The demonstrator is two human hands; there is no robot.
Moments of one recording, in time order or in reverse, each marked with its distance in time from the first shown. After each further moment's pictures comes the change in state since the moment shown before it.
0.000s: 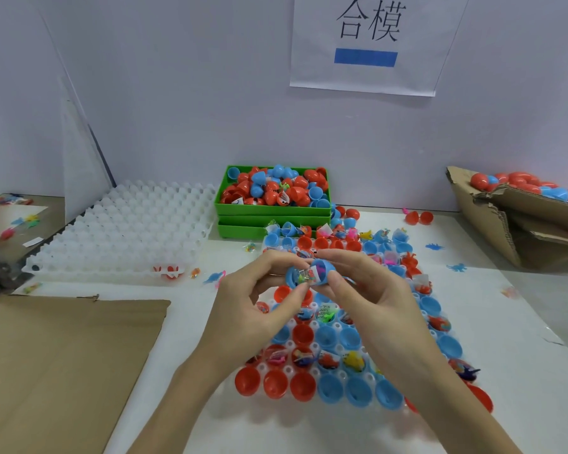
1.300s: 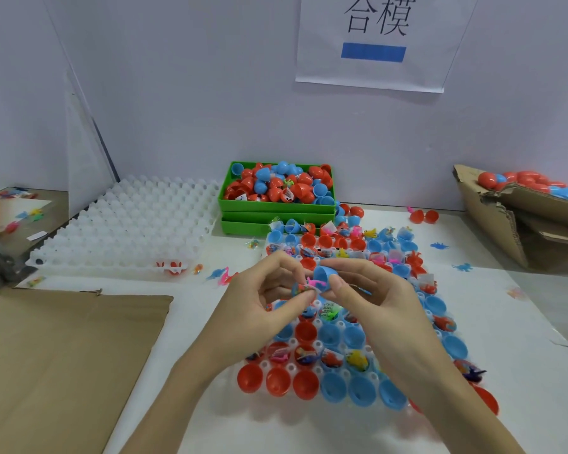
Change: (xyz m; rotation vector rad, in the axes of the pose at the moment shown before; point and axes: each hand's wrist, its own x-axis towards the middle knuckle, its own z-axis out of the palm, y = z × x) left_hand 0.001 0.000 -0.003 -0.101 -0.138 -0.177; right_hand -0.001 0.003 -0.001 -0.080 0.054 0.080
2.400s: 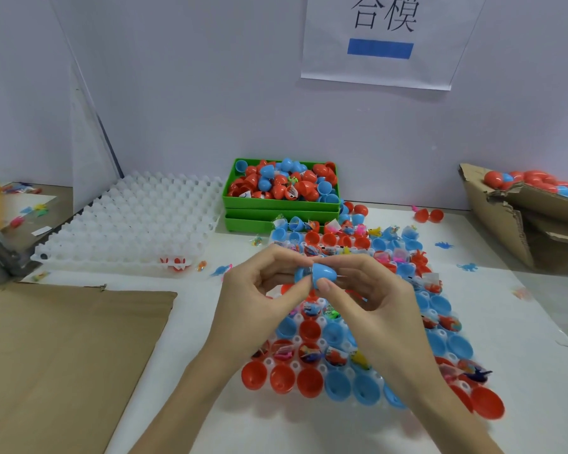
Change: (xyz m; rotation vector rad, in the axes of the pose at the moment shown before) left_hand -0.001 -0.003 0.008 -0.045 0.236 0.033; right_hand -0.003 0.004 0.013 -0.074 0.012 -0.192
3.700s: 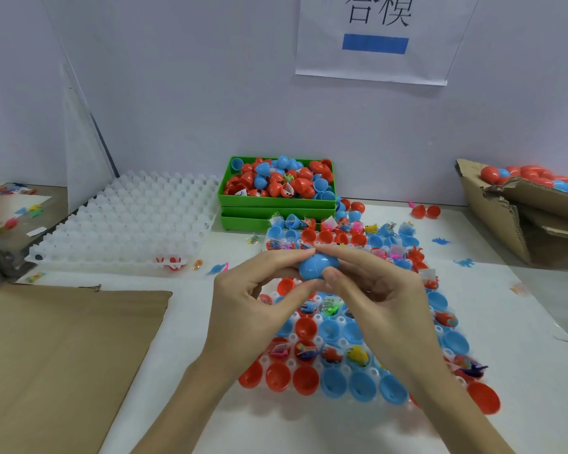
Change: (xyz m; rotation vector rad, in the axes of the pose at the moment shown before) left_hand -0.006 -0.001 0.004 0.128 0.060 0.247; right_hand 0.003 -0.001 -0.010 -0.040 0.006 -0.117
